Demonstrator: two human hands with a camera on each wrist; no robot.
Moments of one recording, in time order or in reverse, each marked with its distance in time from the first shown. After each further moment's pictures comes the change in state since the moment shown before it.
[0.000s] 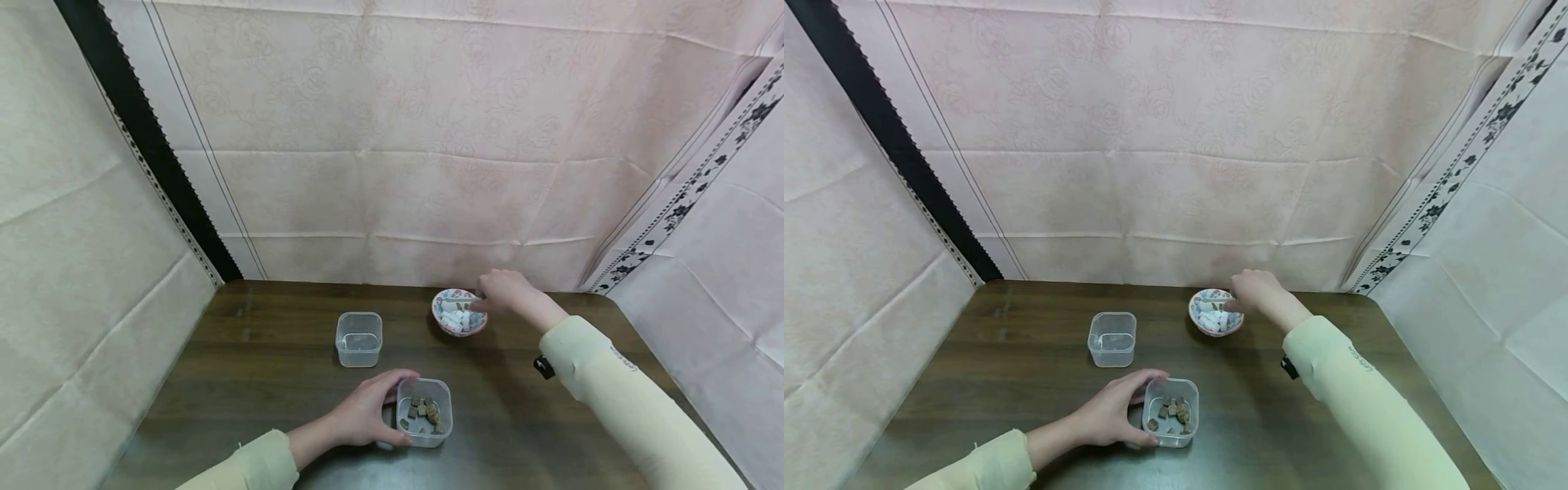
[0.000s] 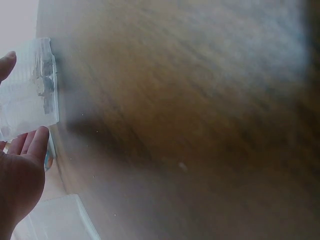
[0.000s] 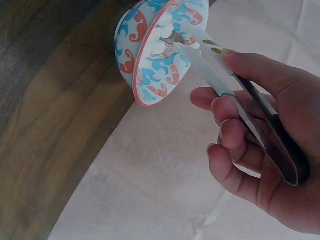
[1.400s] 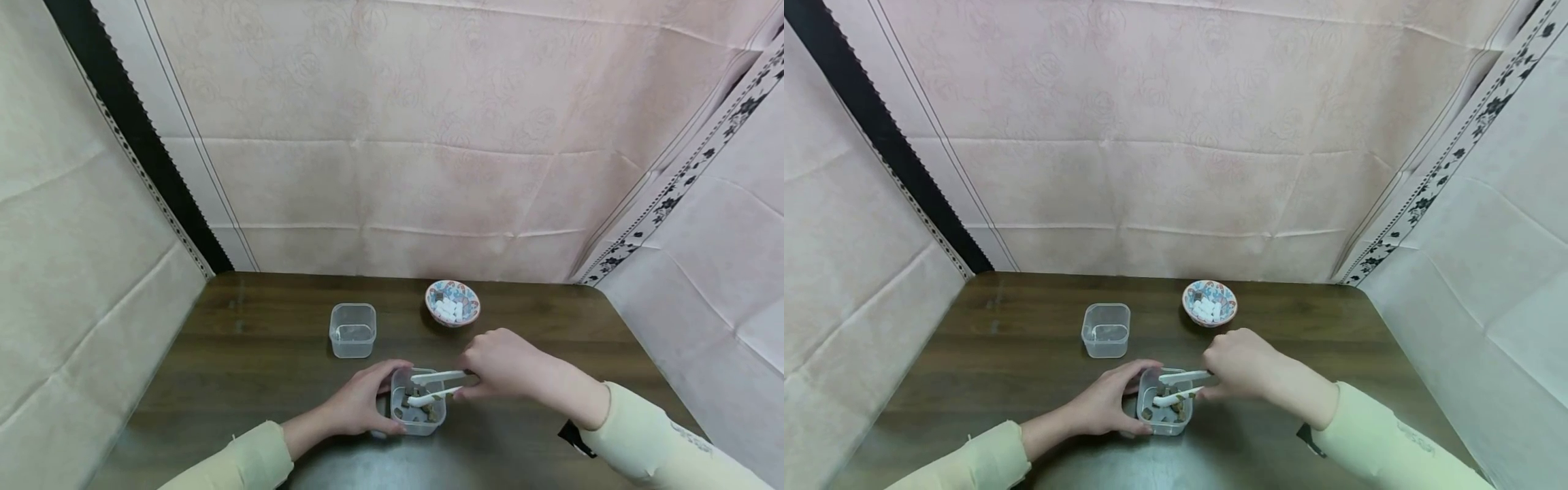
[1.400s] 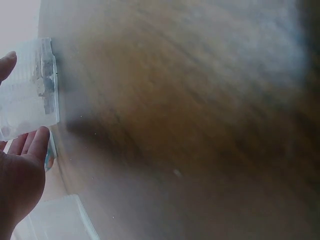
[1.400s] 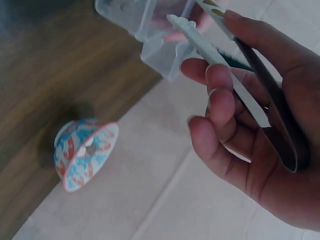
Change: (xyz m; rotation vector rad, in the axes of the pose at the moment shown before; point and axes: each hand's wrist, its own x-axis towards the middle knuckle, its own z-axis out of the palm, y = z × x) left_hand 0.000 0.001 -0.001 0.015 0.017 0.013; right_hand -0.119 -0.096 0.000 -0.081 0.150 -0.427
